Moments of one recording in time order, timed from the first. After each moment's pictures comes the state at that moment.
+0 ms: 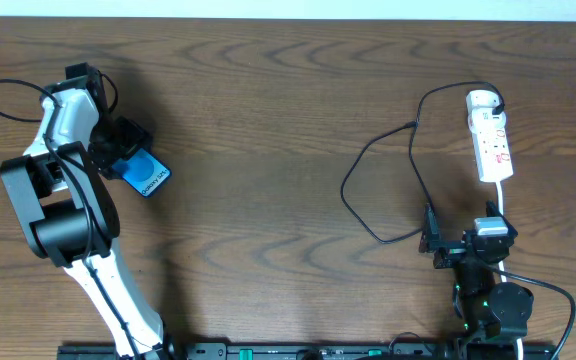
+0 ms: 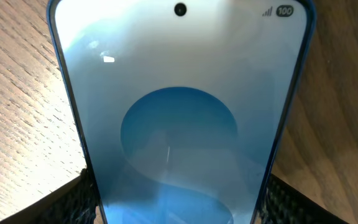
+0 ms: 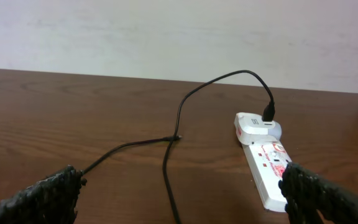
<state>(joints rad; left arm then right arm) 0.29 2.21 1.64 -1.00 0.07 -0.56 -0.03 0.01 0.01 -0.06 -0.10 -0.03</state>
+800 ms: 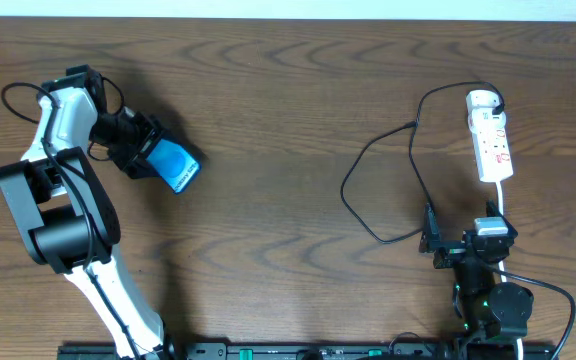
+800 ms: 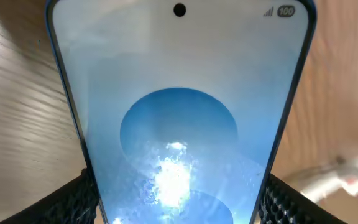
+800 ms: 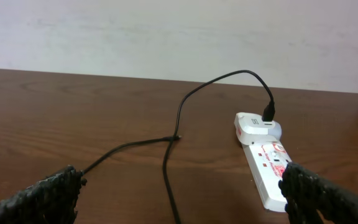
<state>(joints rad) 0.28 2.16 1.63 -1.16 0.54 -0.43 -0.03 0.01 0.01 -0.06 -0.10 -0.03</state>
